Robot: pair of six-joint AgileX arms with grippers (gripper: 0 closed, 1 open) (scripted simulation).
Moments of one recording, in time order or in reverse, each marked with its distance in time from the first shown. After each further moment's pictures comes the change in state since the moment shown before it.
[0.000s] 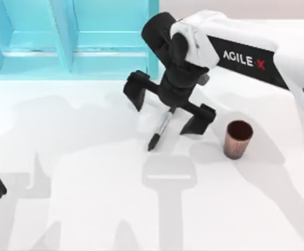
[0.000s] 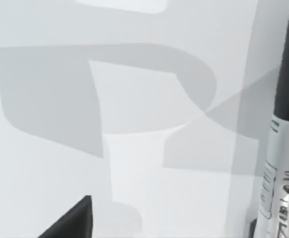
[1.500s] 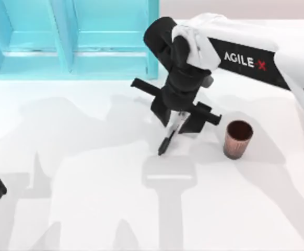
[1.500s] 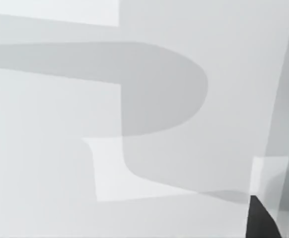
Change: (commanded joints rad) left arm 0.000 0.000 0.000 0.000 0.000 0.000; right arm 0.001 0.004 -0.005 0.005 0.000 0.001
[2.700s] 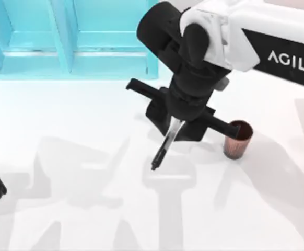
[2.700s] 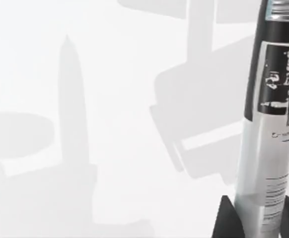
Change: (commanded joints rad) left arm 0.000 0.000 0.000 0.000 0.000 0.000; right arm 0.123 -0.486 -0.289 -0.186 0.056 0.096
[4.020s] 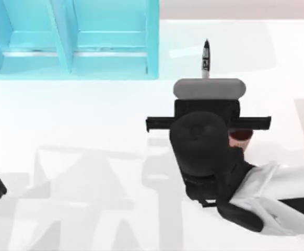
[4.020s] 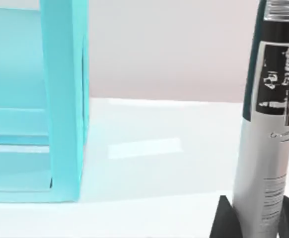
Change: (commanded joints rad) left arm 0.000 0.000 0.000 0.000 0.000 0.000; right arm 0.224 -0.276 -0.943 1.750 1.068 -0.988
